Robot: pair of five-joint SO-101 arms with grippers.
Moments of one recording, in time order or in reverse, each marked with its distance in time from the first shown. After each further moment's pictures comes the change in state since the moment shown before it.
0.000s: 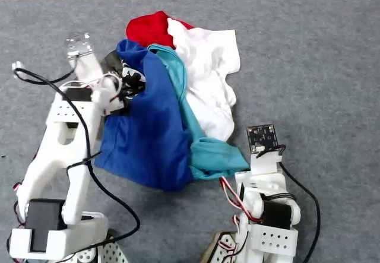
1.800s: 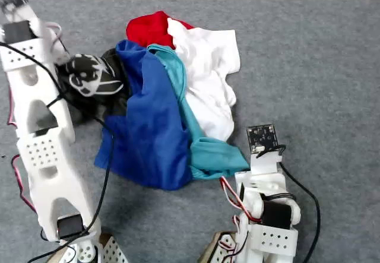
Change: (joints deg) left arm -16.6 53.1 -102.7 53.6 -2.3; right arm 0.0 0.0 0.0 0.0 0.0
